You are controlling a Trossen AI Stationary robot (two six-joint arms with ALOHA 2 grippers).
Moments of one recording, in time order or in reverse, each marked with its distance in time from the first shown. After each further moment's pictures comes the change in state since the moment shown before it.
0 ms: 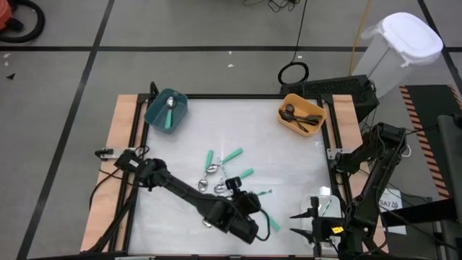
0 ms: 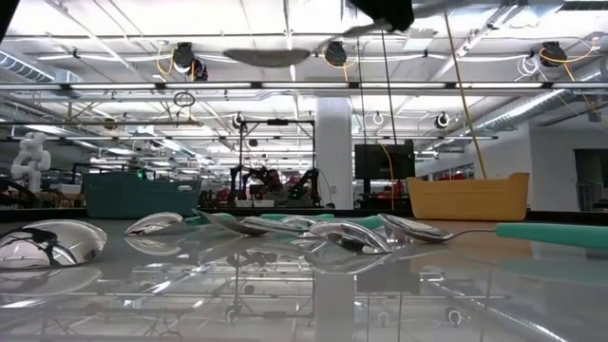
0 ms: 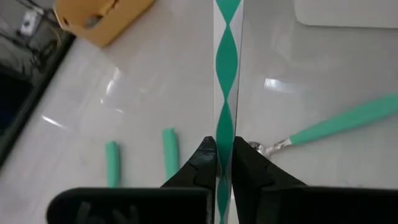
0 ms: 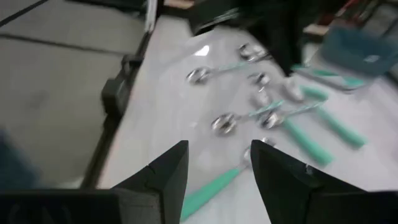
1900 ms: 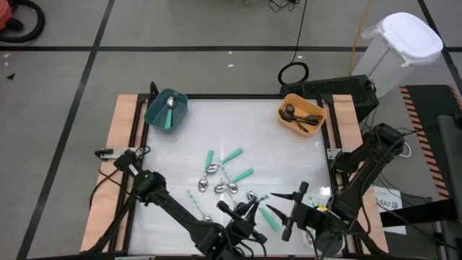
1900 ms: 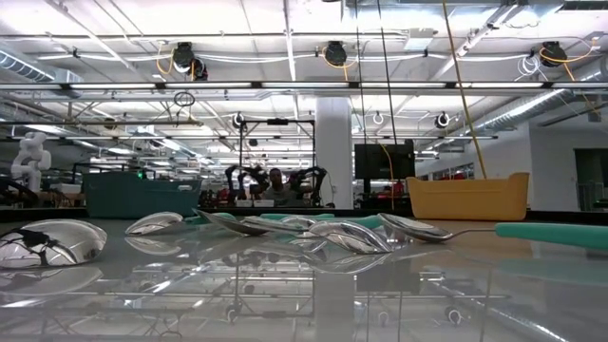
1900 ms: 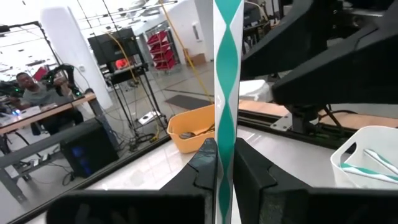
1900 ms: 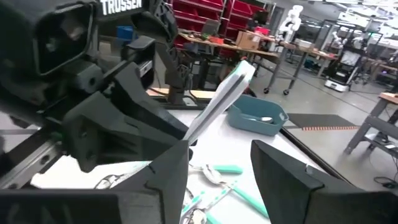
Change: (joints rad) left arm -0.154 0.091 -0.011 0.546 -0.806 0.050; right arm -0.260 0.029 0.134 0.341 0.255 -0.426
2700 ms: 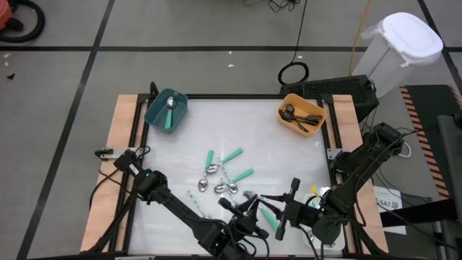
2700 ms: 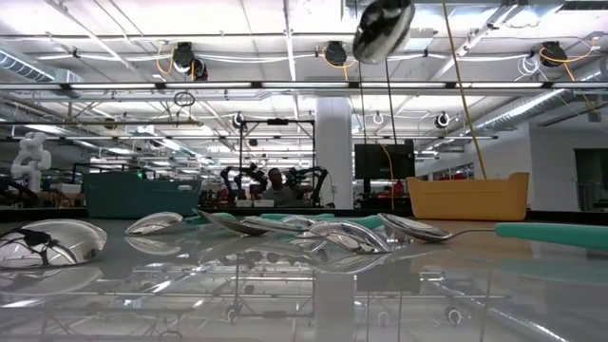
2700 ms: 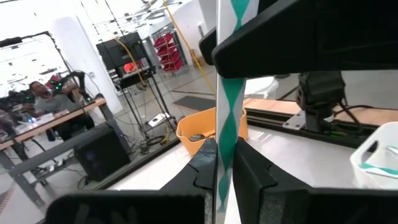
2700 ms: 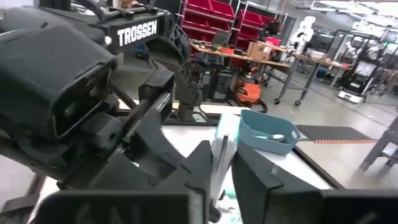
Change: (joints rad) left arm 0.023 0.002 0.000 0.000 -0.004 0.055; right arm -0.076 -0.002 0.000 0.268 -0.110 -0.275
